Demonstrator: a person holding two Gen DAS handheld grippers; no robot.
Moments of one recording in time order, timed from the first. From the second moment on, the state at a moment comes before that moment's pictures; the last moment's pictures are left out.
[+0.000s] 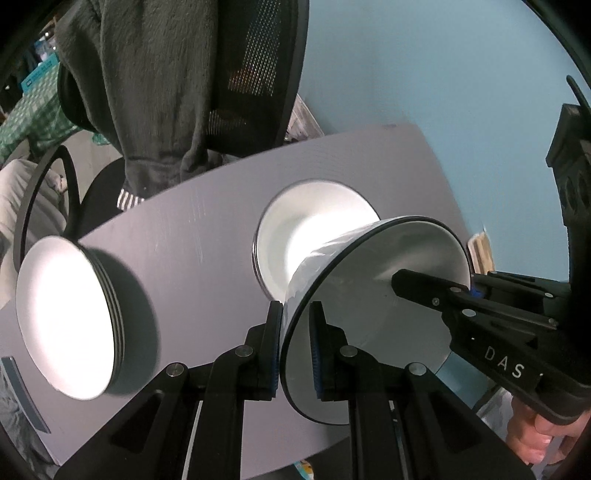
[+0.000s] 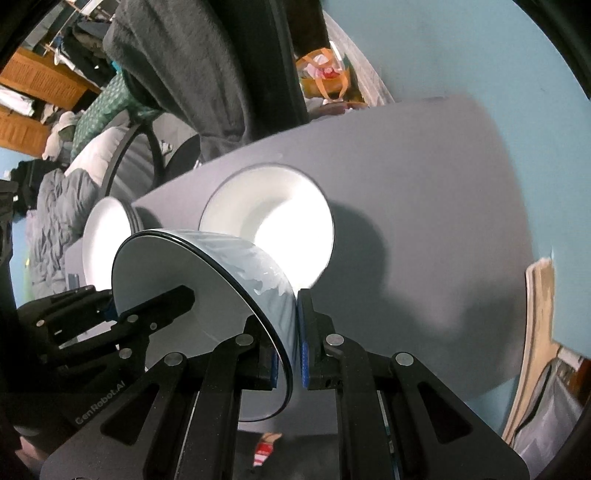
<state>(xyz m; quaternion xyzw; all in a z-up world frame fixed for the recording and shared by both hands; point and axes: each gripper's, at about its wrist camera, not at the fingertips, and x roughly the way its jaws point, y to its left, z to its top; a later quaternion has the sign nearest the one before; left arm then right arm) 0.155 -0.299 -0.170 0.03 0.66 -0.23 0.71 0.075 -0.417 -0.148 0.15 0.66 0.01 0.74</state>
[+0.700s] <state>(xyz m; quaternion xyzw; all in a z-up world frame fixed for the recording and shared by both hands) 0.192 -0.311 -0.193 0.03 0.68 -0.20 0.71 0.113 -0.444 -0.172 0.15 0.70 0.03 0.70</state>
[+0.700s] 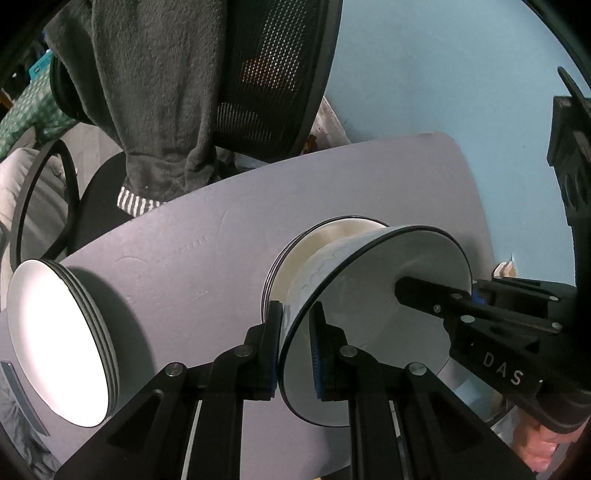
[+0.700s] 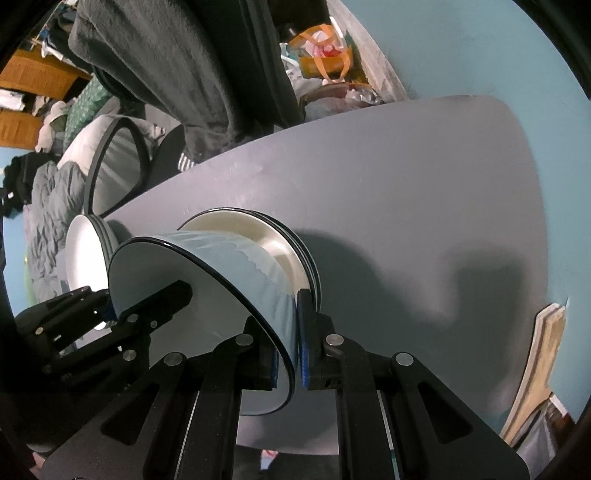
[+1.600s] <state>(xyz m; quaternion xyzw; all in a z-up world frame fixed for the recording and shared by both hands) 0.203 -0.318 -0.180 0.07 0.70 -0.20 0.69 0.117 -0.443 -0.167 0.15 0.70 0.04 0.69</state>
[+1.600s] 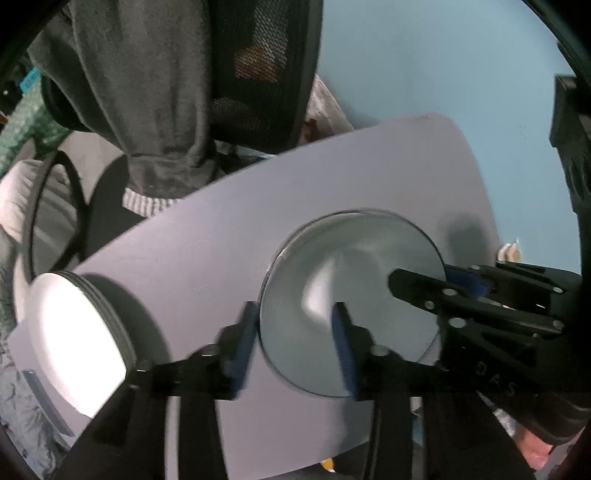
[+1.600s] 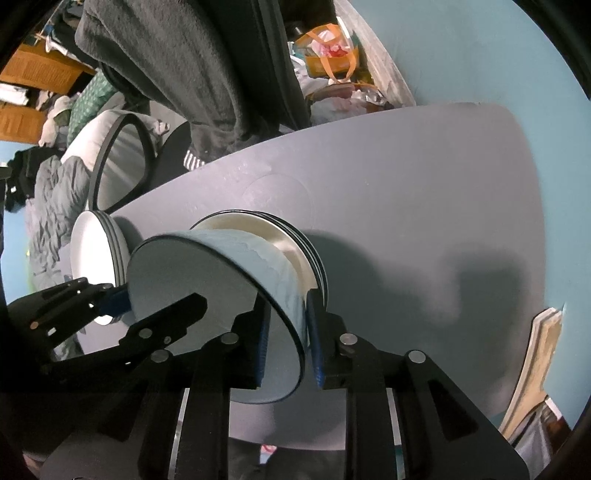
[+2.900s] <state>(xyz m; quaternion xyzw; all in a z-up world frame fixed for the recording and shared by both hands) 0.197 -0.281 -0.242 -0.10 0.74 -0.15 0.65 0.147 -0.454 -0.204 0.10 0.71 0.13 0.69</state>
